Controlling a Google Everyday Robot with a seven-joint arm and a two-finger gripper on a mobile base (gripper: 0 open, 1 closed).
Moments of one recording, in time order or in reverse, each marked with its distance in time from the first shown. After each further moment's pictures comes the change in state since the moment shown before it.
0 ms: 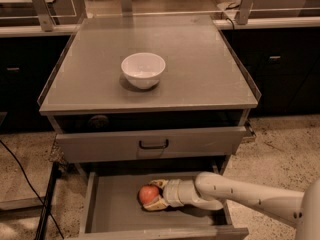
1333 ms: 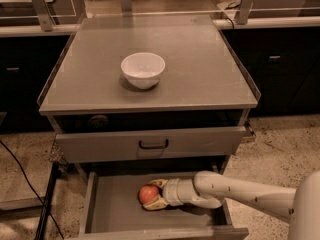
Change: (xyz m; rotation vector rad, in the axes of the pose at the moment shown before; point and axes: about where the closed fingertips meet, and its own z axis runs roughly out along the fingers) arm 0.008 -0.006 0.007 -0.007 0.014 0.011
